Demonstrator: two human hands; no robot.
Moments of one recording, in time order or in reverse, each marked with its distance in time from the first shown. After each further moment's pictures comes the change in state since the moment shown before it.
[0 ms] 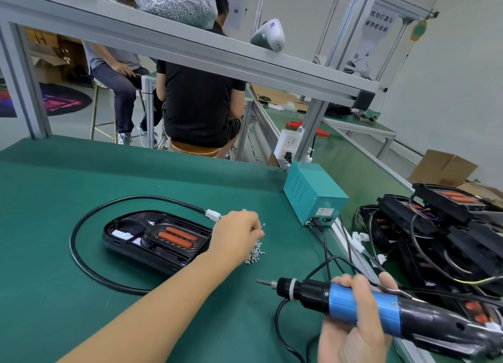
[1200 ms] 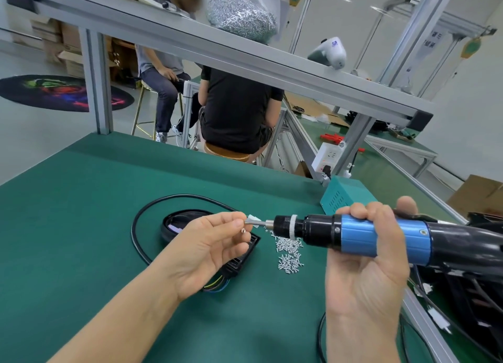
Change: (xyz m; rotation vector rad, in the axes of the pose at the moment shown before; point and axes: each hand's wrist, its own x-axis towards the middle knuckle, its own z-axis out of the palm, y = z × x) left_hand -0.082 -0.055 -0.098 -1.654 -0.076 -0.338; right_hand -0.034 0.001 0.106 0.288 -0.533 -0.002
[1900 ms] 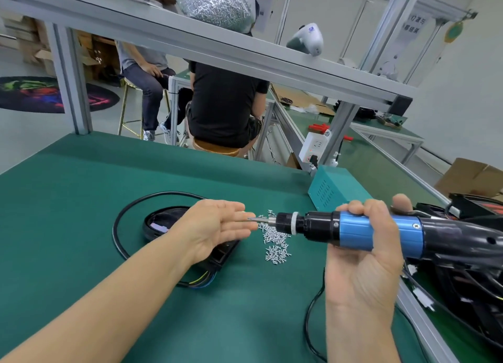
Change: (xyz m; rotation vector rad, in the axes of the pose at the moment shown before) left_hand 0.042 -0.002 0.027 0.310 0.193 -0.149; right_hand 0.010 -0.011 -0.026 -0.017 0.083 -0.035
